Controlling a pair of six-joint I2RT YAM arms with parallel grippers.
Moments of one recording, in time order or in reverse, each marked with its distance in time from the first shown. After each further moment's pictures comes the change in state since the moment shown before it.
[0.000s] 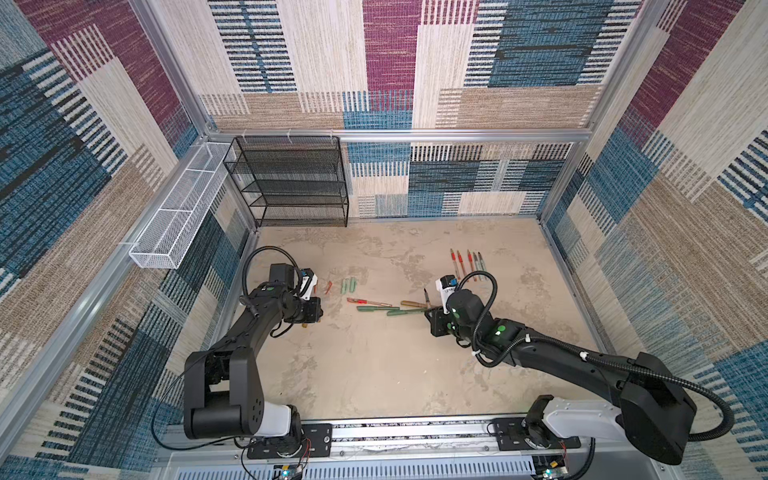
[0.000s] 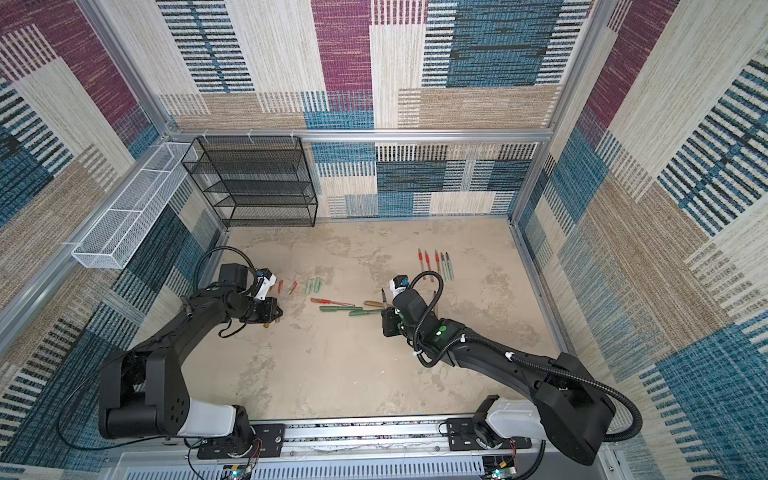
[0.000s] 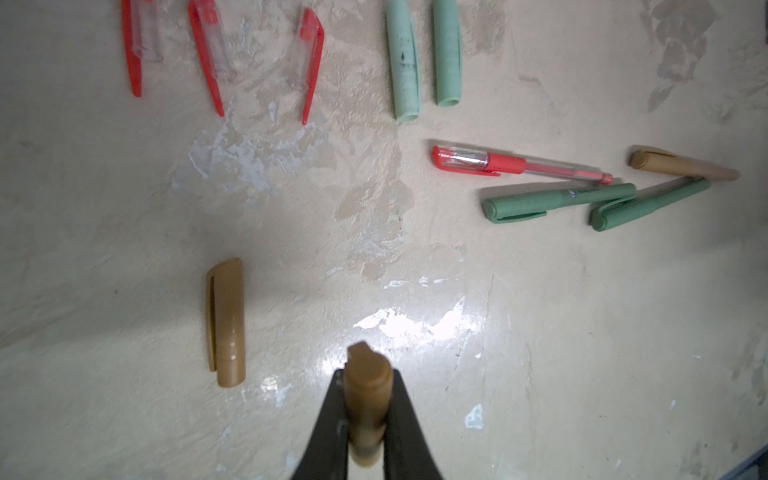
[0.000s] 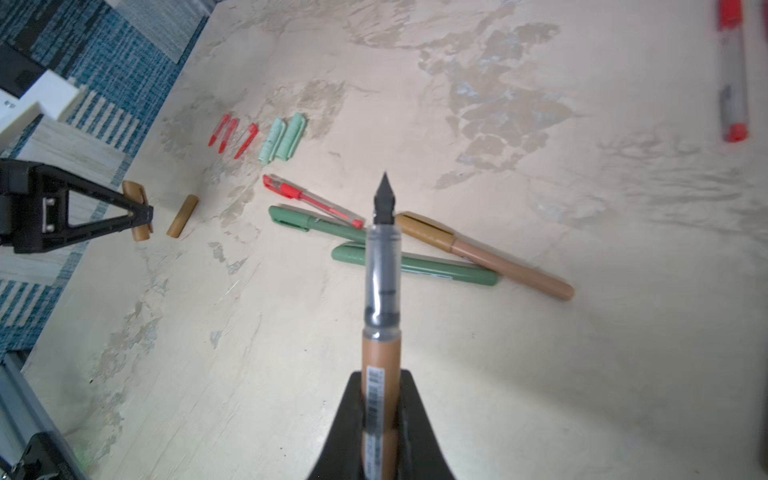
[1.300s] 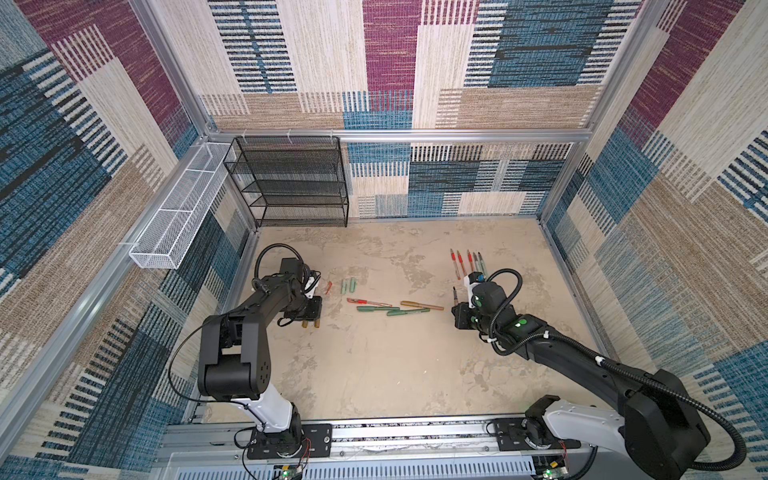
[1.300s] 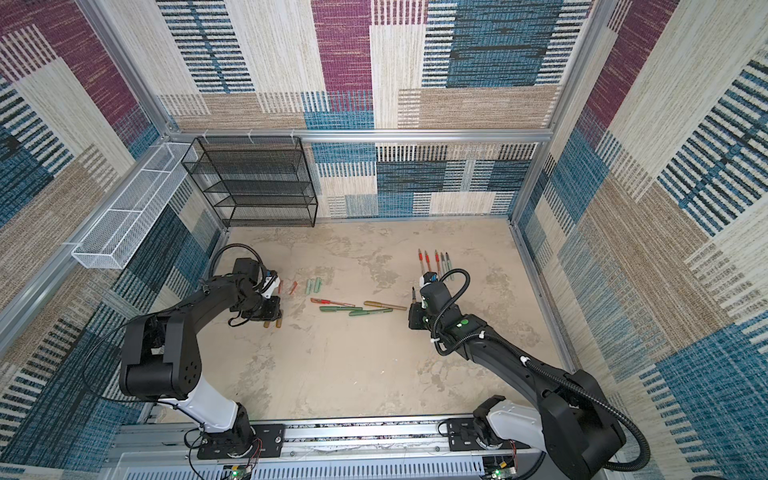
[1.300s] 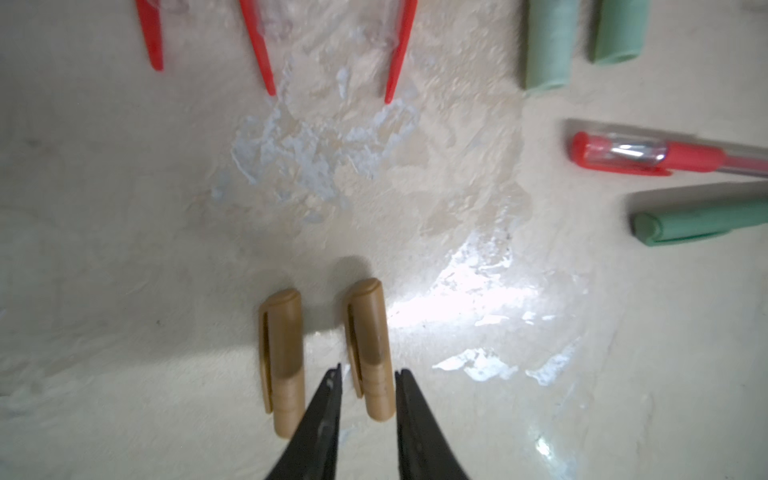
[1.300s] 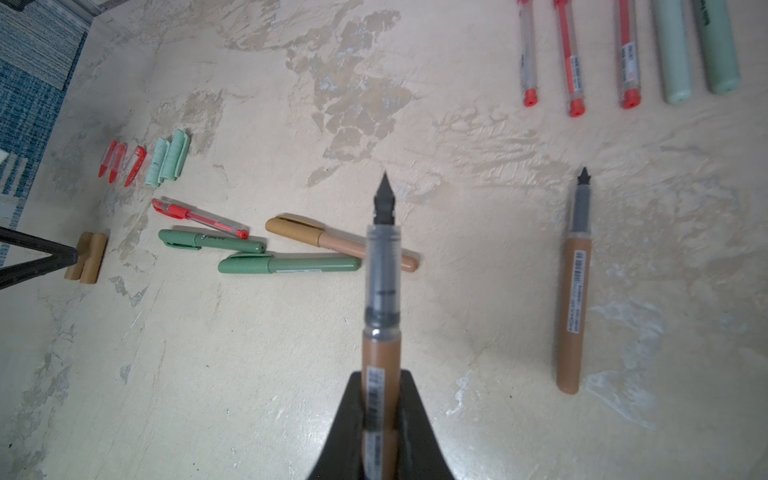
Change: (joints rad) left arm -0.029 0.169 0.105 -0.051 -0.161 0.014; right arm -0.223 -0.057 -0.032 -0.137 -0.071 -0.040
